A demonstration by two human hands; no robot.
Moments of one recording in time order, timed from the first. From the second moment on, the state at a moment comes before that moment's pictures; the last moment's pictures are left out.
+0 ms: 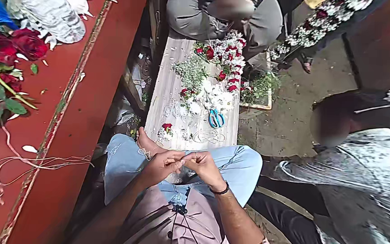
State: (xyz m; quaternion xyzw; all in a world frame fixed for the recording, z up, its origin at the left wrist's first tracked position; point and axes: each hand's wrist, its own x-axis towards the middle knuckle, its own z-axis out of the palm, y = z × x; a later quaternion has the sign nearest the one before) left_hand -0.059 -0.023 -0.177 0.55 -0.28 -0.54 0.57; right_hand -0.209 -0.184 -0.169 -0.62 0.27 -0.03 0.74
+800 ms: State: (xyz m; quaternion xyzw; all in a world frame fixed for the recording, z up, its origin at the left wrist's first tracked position) left_hand -0.039 -0.014 -0.100 0.56 -0.22 -0.37 0.71; right_hand -0.175 -0.381 -0.320 -0.77 0.58 0.11 0.26
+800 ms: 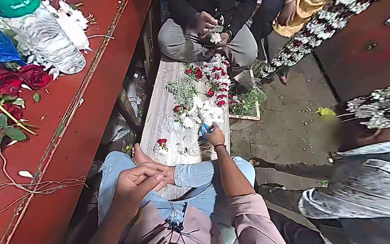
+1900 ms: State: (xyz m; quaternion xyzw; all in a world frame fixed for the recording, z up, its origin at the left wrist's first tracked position) left_hand 0.003 -0.029 -0.158 0.53 -0.31 -0.39 0.69; right_hand -0.226 -0.200 -0.179 -0.47 0.14 -0.01 0.87
